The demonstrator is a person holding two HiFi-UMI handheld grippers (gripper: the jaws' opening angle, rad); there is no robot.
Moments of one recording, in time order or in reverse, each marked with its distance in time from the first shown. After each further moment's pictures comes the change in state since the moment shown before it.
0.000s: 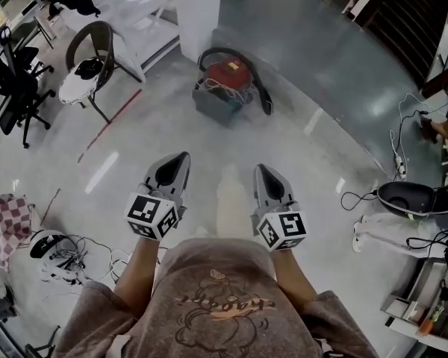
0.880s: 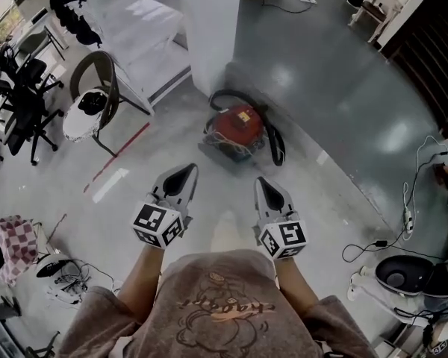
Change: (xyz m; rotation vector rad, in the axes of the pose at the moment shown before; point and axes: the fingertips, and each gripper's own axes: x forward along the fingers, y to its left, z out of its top) left arm 0.229 0.121 0.083 -0.024 0.002 0.051; right arm 0.249 -0.122 0.055 0.002 0.052 0.127
